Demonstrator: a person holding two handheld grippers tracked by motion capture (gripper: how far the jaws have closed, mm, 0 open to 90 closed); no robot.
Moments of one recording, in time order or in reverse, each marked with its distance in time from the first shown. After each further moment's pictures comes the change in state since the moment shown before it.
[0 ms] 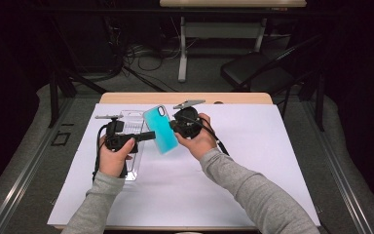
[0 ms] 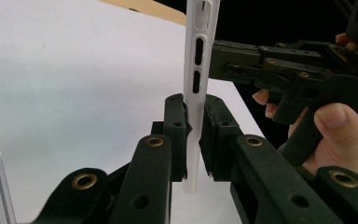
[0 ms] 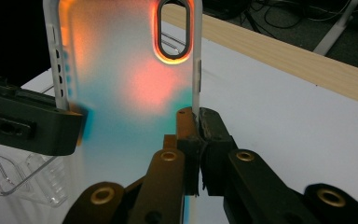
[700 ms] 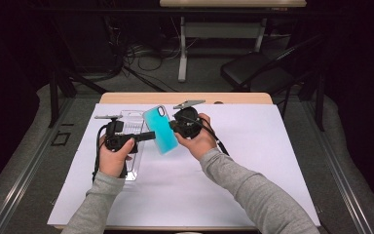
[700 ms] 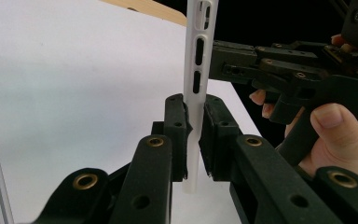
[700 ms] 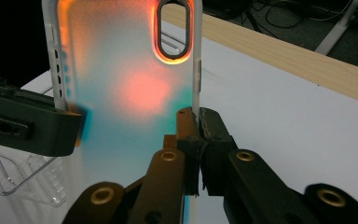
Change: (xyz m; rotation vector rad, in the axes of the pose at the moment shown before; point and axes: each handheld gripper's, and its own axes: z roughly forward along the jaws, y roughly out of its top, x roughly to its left) left arm 0.000 0.000 -0.001 -0.002 -0.008 -0.004; right arm 0.000 0.000 0.001 -0.001 0.004 0.001
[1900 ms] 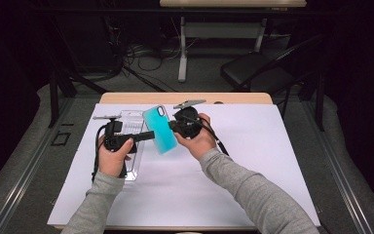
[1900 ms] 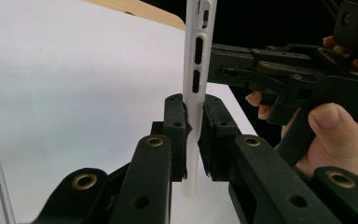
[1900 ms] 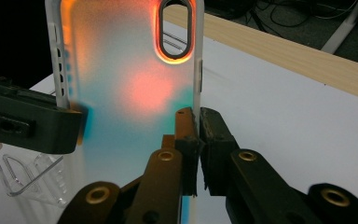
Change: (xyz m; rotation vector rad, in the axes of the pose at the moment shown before) left arm 0.002 -0.001 -0.002 -0.014 -0.016 0.004; right arm -0.001 0.000 0.001 0.000 0.021 0.011
